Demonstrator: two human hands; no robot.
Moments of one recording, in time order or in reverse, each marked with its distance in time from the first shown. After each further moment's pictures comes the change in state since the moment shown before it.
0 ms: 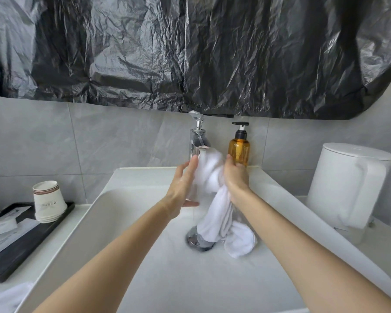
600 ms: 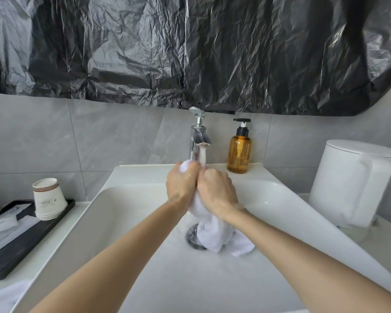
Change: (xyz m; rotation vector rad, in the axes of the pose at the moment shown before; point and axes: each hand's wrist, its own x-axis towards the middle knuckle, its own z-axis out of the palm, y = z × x) left_hand 0.014 -0.005 0.013 0.018 0.344 0.147; right_hand -0.049 0.004 0.012 -0.481 -0.156 -0.430
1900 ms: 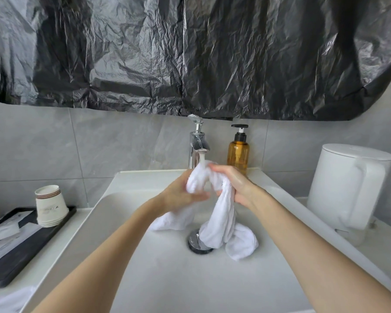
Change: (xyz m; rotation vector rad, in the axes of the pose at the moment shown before) left_hand 0.003 0.006 -0.039 0.389 -0.639 0.206; right_hand 0.043 0.032 -0.029 0.914 -0.388 0.407
